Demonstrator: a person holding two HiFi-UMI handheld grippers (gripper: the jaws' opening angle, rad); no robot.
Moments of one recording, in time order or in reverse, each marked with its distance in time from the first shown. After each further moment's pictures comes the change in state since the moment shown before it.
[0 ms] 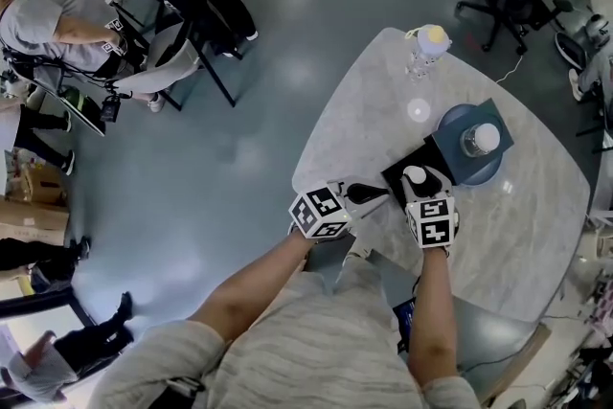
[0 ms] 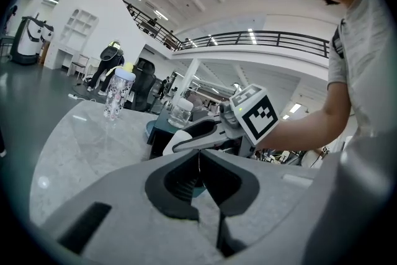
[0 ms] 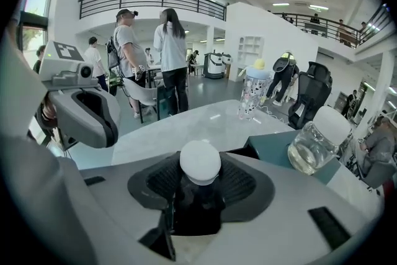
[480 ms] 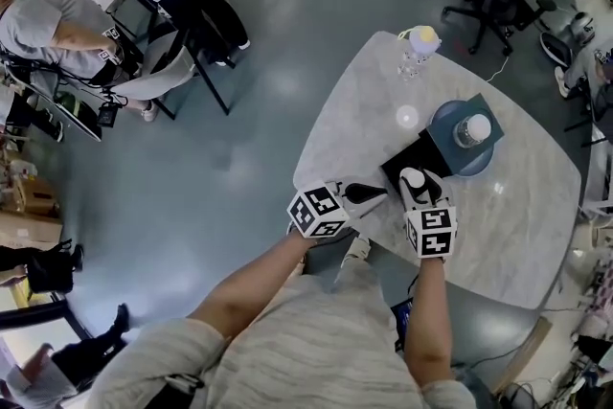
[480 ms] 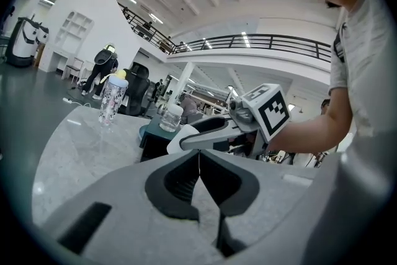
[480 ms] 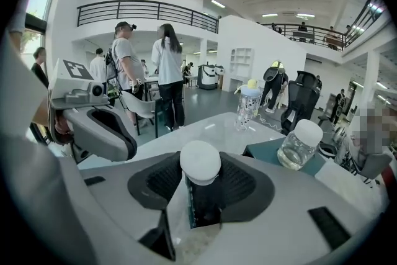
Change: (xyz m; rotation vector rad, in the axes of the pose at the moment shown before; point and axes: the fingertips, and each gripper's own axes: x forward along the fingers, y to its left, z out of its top) left arm -0.023 -0.030 0.006 0.029 -0.031 -0.044; right arm -0.056 0.029 0.020 0.049 -0.105 -0.056
